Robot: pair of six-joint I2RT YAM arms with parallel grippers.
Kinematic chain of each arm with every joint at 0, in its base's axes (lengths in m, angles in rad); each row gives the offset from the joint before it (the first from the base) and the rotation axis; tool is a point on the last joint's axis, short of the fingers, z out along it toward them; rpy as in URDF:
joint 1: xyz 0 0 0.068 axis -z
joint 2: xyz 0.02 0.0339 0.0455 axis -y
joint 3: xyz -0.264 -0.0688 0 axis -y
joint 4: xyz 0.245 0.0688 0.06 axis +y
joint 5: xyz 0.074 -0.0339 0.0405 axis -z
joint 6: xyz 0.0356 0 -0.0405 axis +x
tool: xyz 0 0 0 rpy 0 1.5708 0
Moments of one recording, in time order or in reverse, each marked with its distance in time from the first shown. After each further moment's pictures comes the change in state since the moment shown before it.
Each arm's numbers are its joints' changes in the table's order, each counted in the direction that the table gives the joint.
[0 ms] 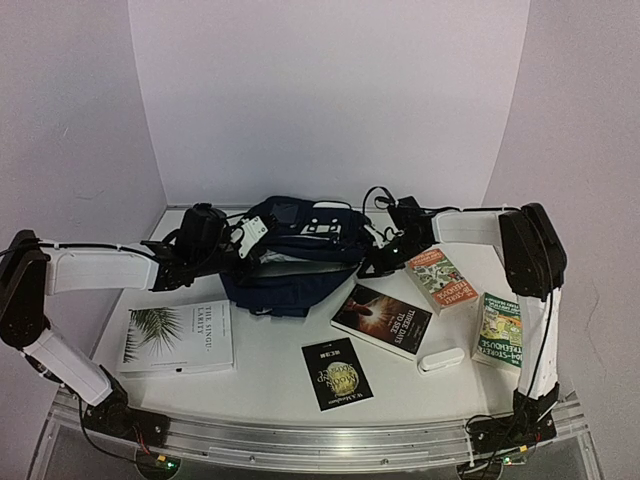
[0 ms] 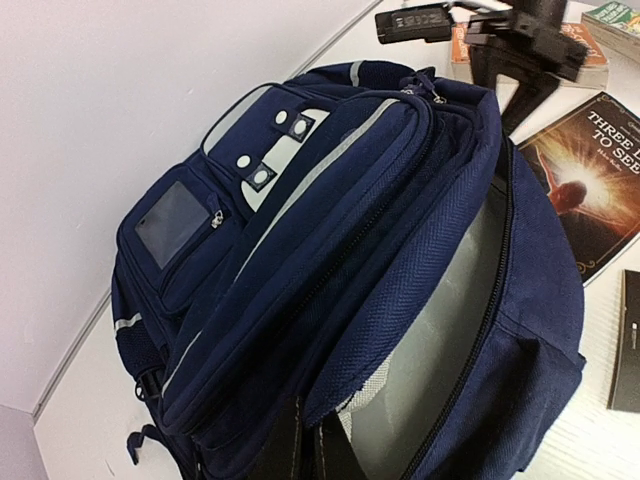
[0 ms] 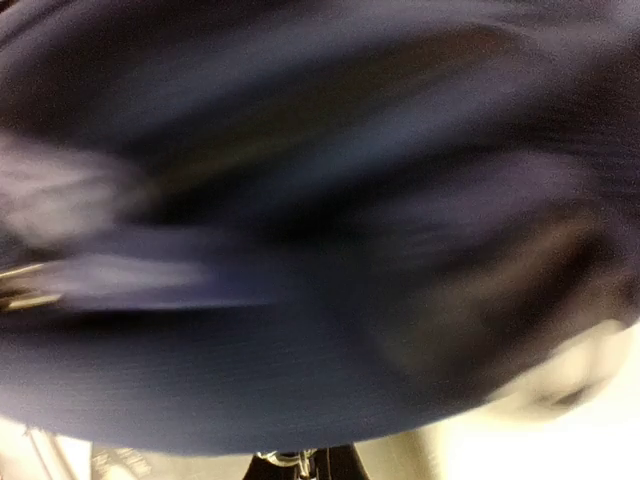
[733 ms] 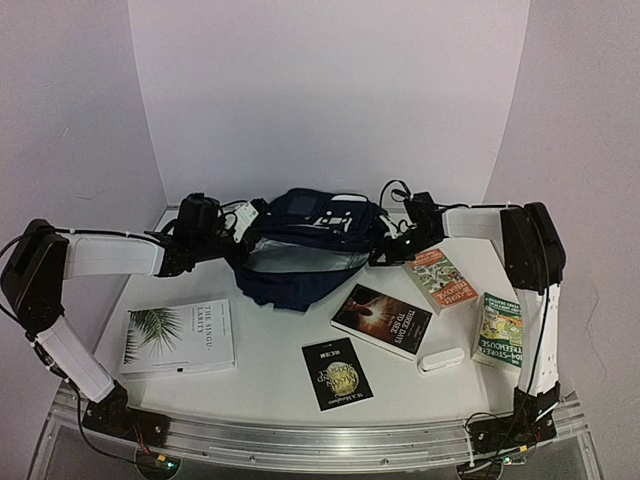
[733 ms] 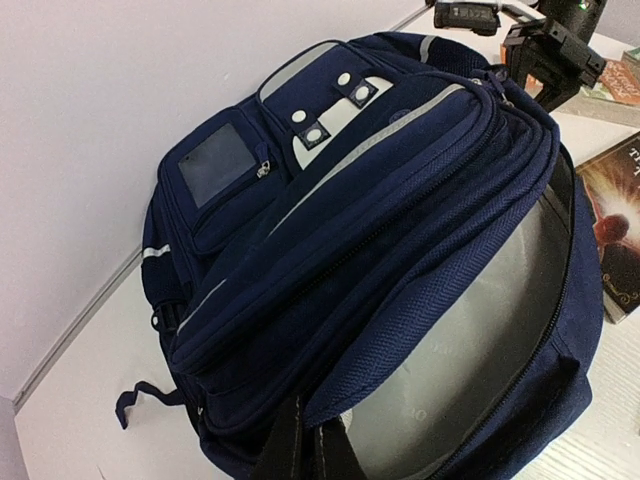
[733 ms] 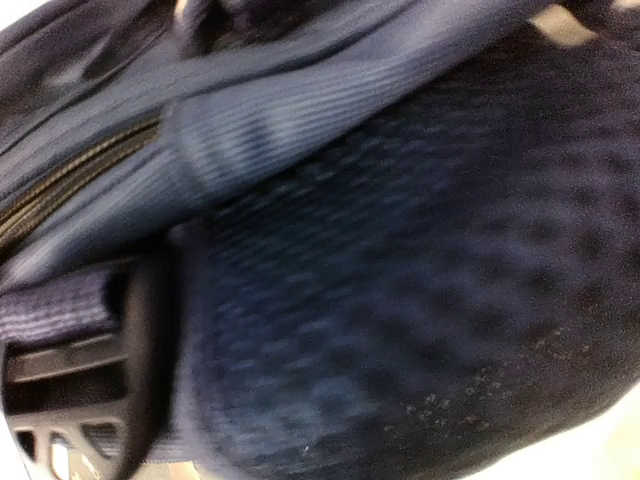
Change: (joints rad) left arm -0.130 -0.096 0.055 -0.073 0.102 -0.043; right arm 0.113 -0.069 0.063 -0.042 -0.041 -0.006
